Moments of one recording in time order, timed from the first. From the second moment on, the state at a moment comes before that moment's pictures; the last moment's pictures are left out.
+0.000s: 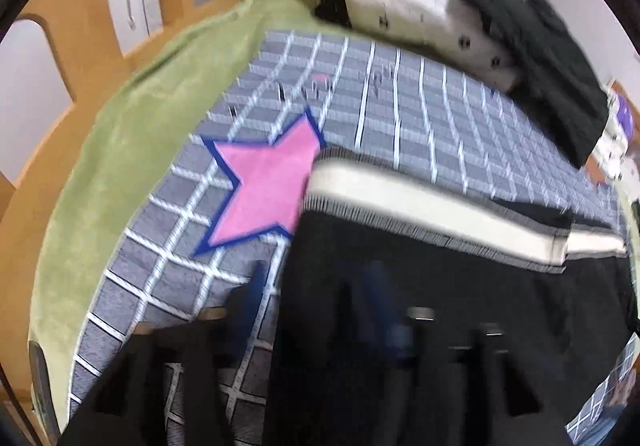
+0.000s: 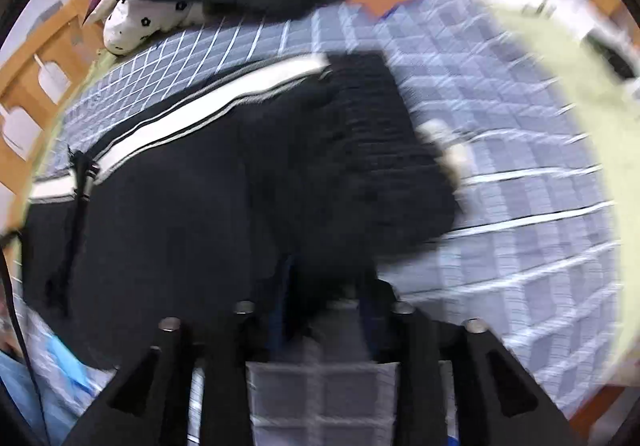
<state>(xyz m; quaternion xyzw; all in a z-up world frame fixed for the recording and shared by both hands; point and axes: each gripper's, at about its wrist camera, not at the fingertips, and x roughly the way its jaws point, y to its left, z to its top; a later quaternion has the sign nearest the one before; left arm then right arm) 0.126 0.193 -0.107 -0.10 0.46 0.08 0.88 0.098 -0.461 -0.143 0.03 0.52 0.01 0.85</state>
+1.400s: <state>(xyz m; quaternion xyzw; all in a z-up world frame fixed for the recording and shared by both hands) -0.022 0.205 -0.113 -0.09 0.36 0.10 0.92 0.012 -0.169 -0.169 -0.04 0.45 0.20 0.87</state>
